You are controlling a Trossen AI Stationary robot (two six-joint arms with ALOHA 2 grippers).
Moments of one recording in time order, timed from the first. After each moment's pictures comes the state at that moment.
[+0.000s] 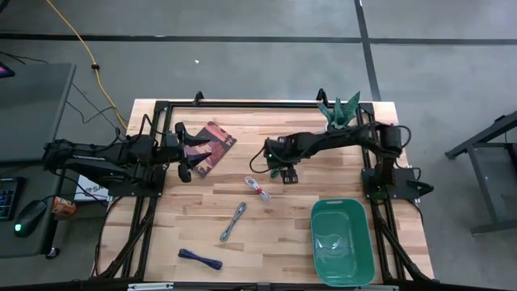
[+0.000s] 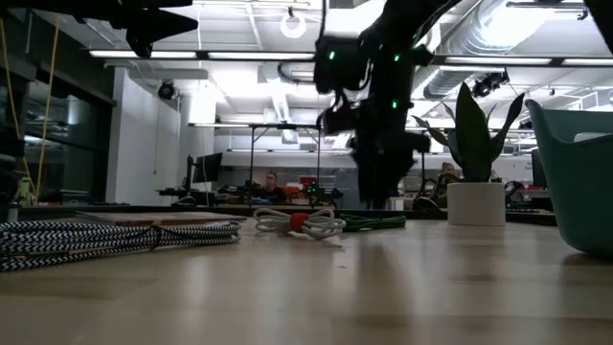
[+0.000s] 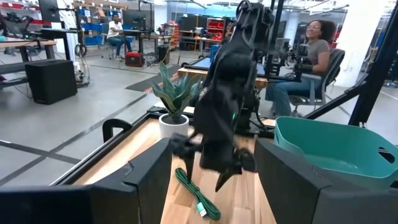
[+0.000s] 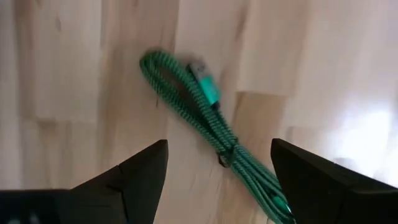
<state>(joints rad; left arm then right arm) 0.07 0.53 0.43 0.07 -0.27 -0.08 -0.12 1.91 1.32 -0.77 0.10 -0.30</state>
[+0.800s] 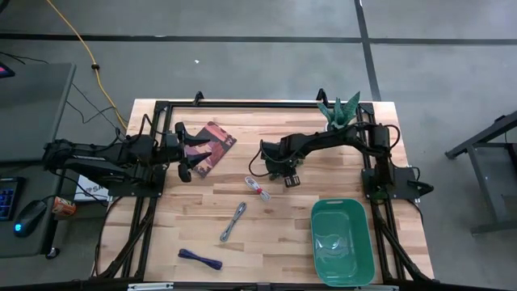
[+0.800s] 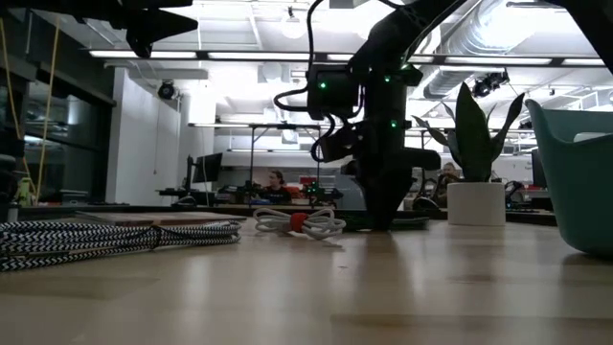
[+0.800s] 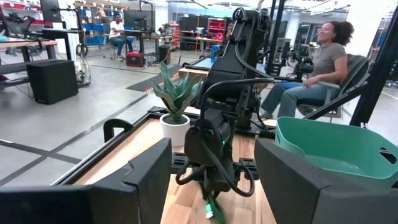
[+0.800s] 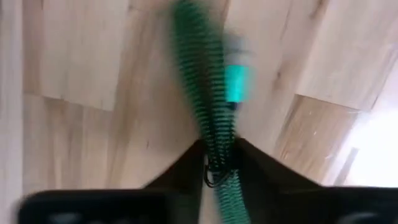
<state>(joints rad) 0.07 0.53 0.43 0.07 -0.27 -0.08 -0.16 2.04 1.33 -0.79 0.01 -0.40</state>
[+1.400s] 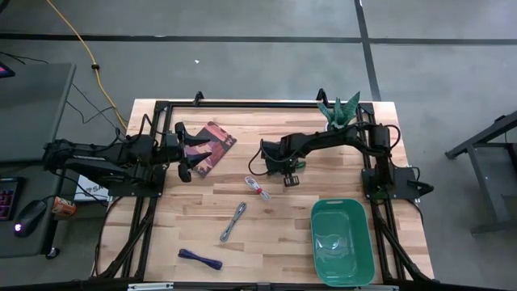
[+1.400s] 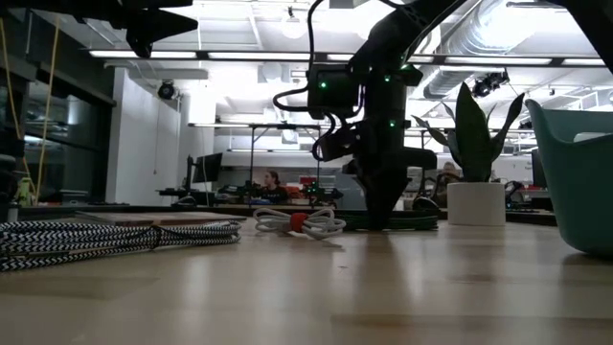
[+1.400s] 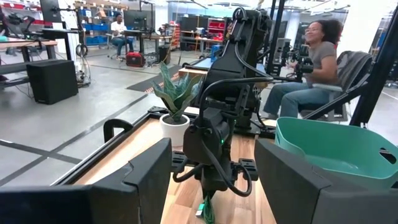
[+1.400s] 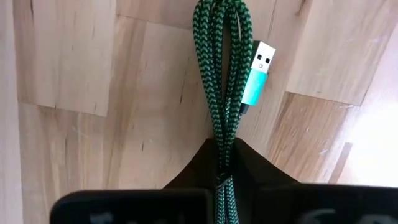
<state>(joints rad) 0.07 0.53 0.43 0.07 -0.27 -0.08 -0.15 2.03 1.33 -0.80 0.00 -0.36</state>
